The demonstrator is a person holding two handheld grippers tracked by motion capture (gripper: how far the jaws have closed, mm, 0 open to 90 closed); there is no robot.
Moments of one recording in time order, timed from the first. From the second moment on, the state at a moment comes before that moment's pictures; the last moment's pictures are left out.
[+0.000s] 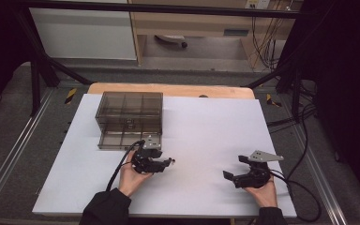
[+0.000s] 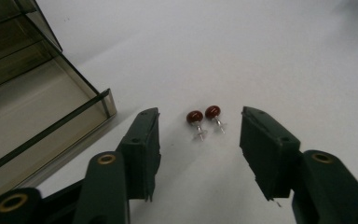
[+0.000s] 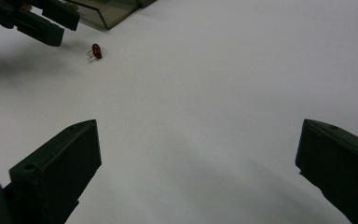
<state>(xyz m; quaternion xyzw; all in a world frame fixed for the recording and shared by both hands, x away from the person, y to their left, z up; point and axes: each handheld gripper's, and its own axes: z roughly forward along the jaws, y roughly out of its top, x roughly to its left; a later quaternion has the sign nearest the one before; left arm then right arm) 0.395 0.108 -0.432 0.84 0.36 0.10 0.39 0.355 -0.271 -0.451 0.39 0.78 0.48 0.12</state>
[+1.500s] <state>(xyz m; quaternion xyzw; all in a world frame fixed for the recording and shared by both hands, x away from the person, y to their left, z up) 0.403 0.090 -0.449 0.85 0.36 0.12 0.36 0.355 -0.270 -0.451 0.39 0.78 0.48 0.12</state>
